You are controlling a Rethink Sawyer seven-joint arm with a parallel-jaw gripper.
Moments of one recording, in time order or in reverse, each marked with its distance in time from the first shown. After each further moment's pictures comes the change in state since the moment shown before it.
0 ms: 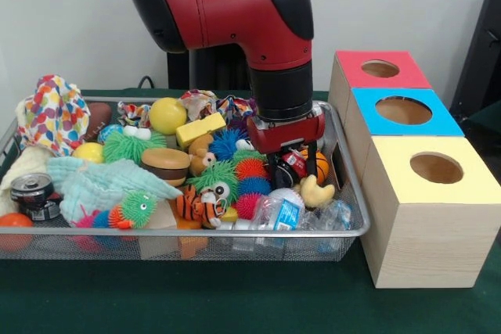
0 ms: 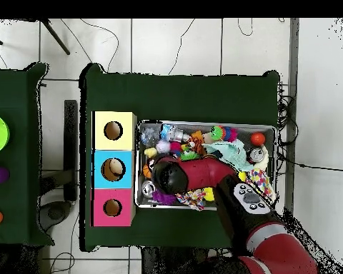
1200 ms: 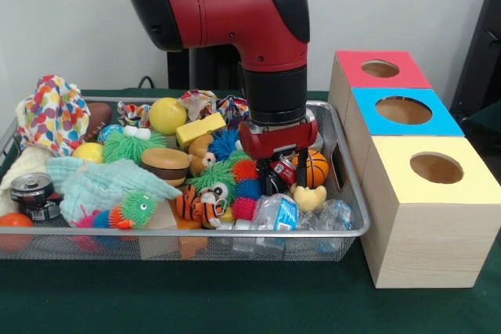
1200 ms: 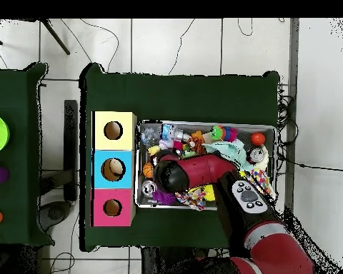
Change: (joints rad) arm 0.024 -0.005 -0.027 -0.048 -0.079 -0.018 0.000
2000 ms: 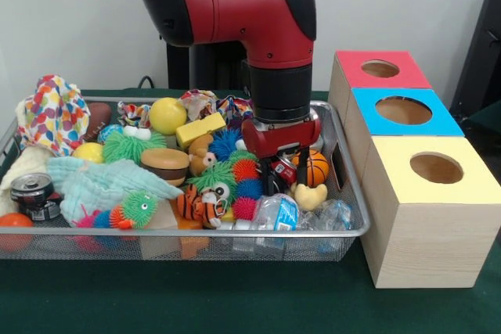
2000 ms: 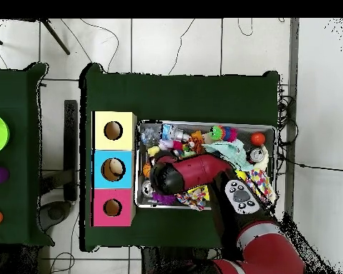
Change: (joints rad) arm 0.042 -0.011 -0.031 -0.007 -0.050 -0.015 0.000
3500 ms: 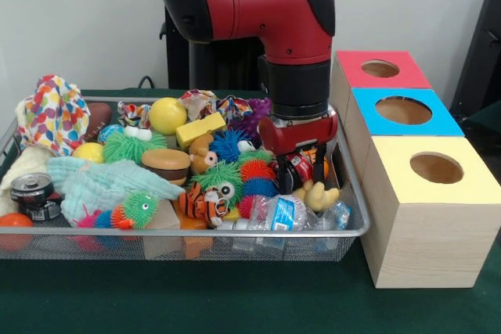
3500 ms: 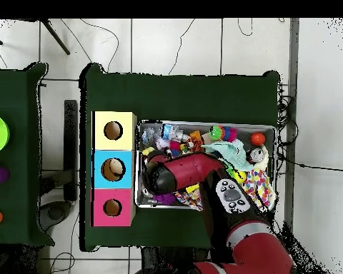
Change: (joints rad) arm 0.047 -0.013 -0.012 0.004 0.037 0.000 0.000
